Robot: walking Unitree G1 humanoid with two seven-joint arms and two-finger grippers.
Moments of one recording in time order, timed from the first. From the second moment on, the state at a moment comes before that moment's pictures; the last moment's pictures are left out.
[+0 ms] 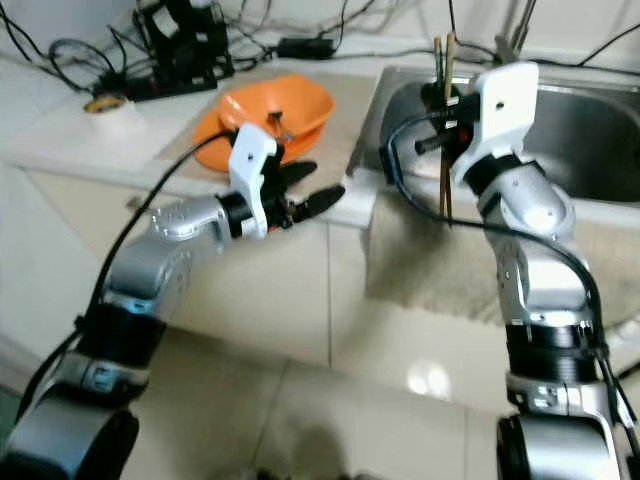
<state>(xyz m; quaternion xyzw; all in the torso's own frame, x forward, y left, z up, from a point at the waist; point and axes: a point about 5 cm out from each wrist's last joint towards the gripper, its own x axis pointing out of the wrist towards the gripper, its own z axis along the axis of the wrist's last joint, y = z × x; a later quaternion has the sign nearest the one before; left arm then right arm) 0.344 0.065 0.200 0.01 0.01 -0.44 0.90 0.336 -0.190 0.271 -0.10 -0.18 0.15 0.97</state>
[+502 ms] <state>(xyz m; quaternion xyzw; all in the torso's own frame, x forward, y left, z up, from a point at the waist) 0.346 0.058 0.201 0.02 0.01 -0.43 0.90 0.336 -0.210 0.285 -0.15 -0.23 0.08 0.96</state>
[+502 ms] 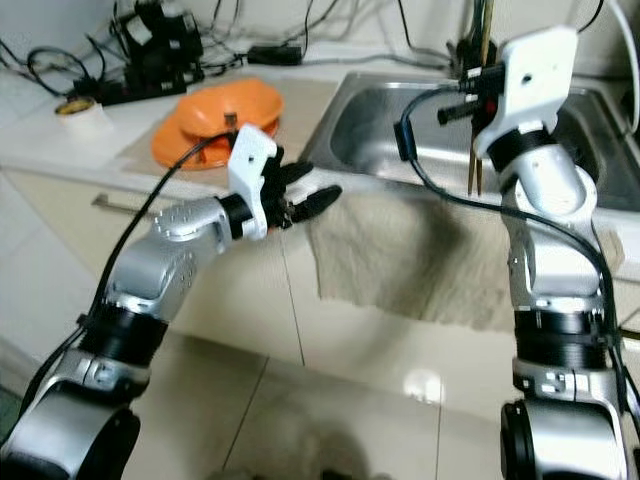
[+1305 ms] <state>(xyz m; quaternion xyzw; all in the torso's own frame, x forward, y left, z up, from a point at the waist) 0.348 0.071 0.196 0.07 0.00 -0.42 0.90 0.345 -0.199 0.264 -0.15 -0.22 0.08 0.96</state>
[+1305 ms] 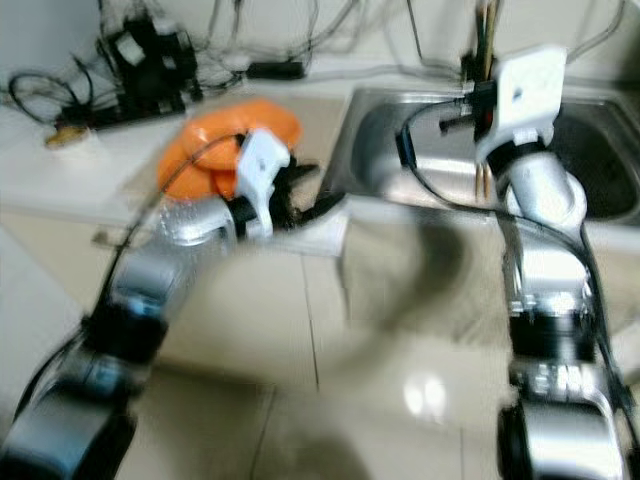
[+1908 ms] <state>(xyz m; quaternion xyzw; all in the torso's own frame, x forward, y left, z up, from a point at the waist) 0.347 0.059 0.204 0.08 -0.02 -0.43 0.90 0.353 -0.217 0.262 -0.19 -0.19 0.04 0.96</state>
